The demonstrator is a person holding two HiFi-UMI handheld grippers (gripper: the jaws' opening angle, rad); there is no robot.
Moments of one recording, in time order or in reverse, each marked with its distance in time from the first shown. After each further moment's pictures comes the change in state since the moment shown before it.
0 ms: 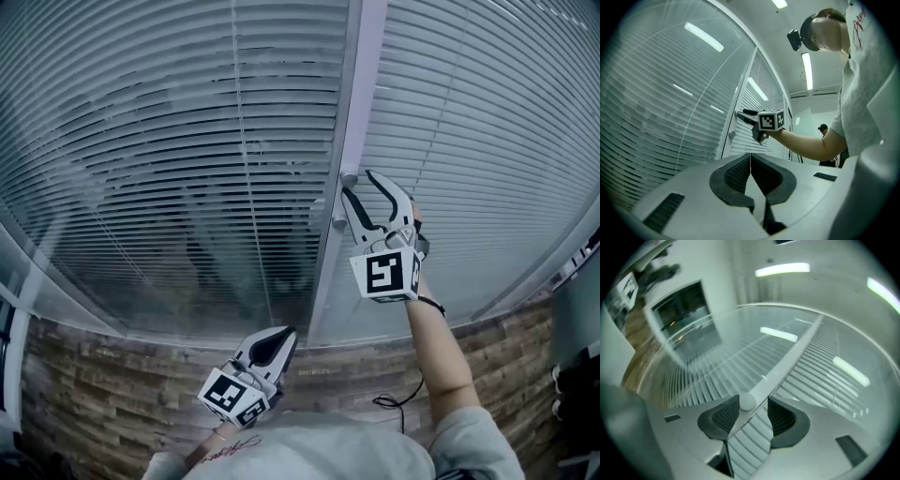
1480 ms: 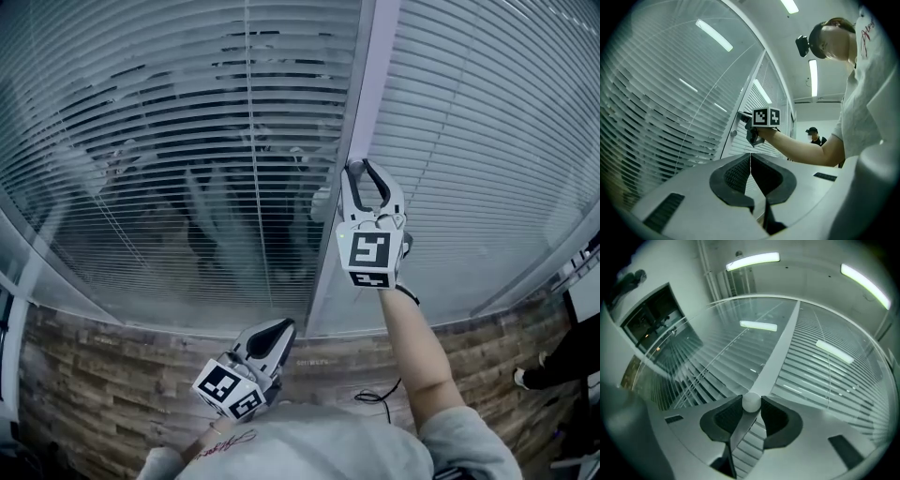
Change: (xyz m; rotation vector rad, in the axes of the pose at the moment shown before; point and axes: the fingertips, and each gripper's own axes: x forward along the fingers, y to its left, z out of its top) left arm -0.013 0.000 -0.001 -0.088 -0.008 0.005; right arm 0.017 0.004 -0.006 0.225 0.091 -0.150
